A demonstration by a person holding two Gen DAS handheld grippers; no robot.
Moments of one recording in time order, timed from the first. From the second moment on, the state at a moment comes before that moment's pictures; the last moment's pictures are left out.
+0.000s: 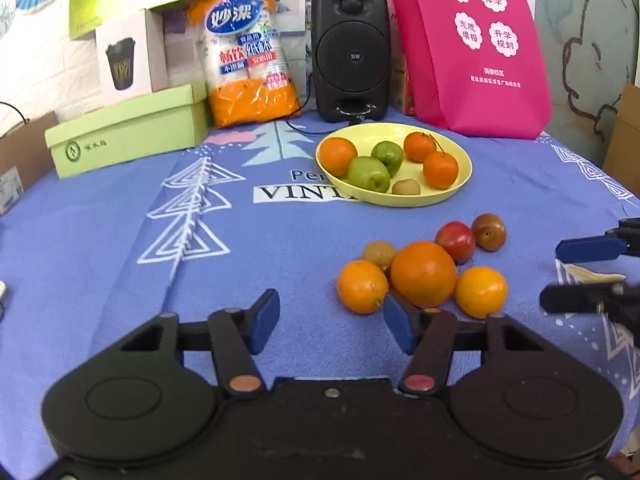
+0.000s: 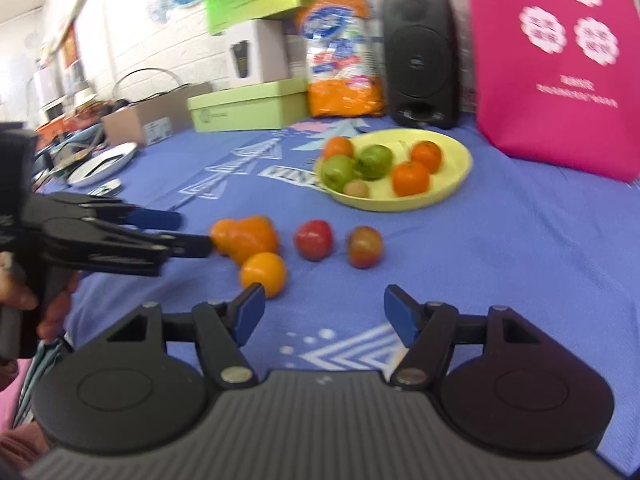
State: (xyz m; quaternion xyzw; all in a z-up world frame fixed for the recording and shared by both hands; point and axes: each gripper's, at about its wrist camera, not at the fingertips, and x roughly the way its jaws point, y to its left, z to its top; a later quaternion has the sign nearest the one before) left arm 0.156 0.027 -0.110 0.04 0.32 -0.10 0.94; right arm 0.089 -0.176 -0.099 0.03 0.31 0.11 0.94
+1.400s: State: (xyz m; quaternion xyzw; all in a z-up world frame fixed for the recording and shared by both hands) left arm 0.166 0.031 -0.114 0.04 0.34 -0.12 0.93; right arm 0.114 -0.124 -0.112 -0.06 0.33 0.14 0.93
